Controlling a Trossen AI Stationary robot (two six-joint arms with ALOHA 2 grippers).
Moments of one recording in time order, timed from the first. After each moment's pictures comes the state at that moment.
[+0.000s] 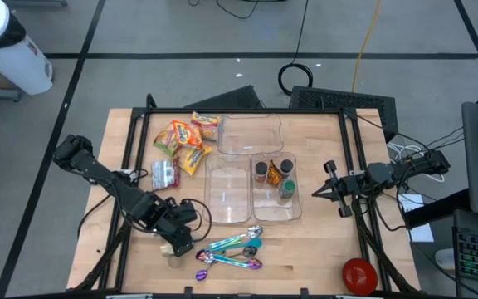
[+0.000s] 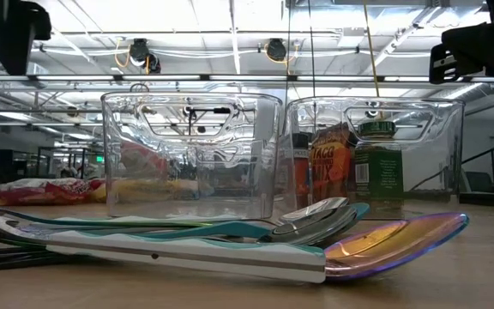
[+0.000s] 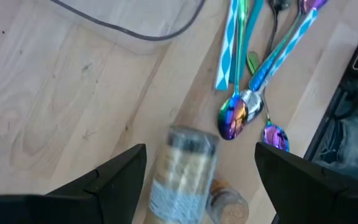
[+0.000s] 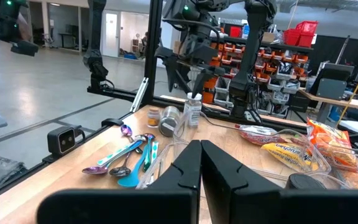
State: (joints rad) left arm -0.60 1.47 1.17 -0.93 -0.09 -1.08; right arm 0.30 0.06 0.07 0.07 0.03 -0.12
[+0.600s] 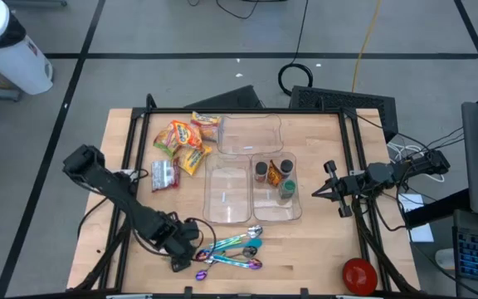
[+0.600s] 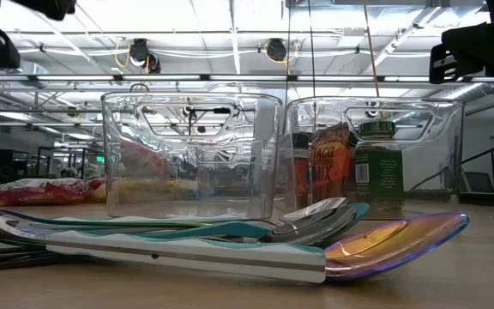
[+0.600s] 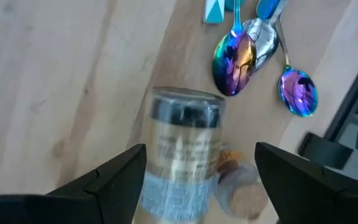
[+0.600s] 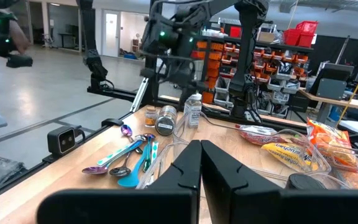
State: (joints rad) left arm -0.68 1.66 1.17 -0.88 0.03 -1.05; right arm 0.30 0.06 0.07 0.07 0.03 -0.12
